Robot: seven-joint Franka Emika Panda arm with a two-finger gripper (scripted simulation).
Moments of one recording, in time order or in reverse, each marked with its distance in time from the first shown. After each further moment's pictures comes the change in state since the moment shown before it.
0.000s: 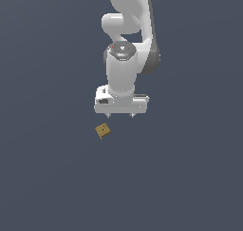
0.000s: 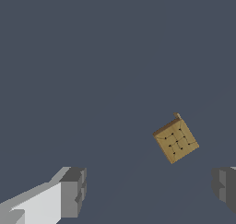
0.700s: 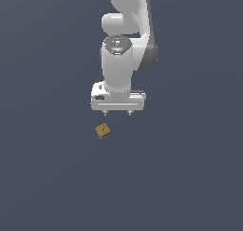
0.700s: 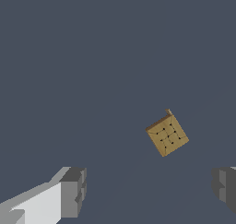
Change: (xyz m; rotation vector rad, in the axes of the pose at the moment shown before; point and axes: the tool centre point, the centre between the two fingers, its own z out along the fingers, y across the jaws) arm -0.006 0.012 -0.012 0.001 -0.007 0.004
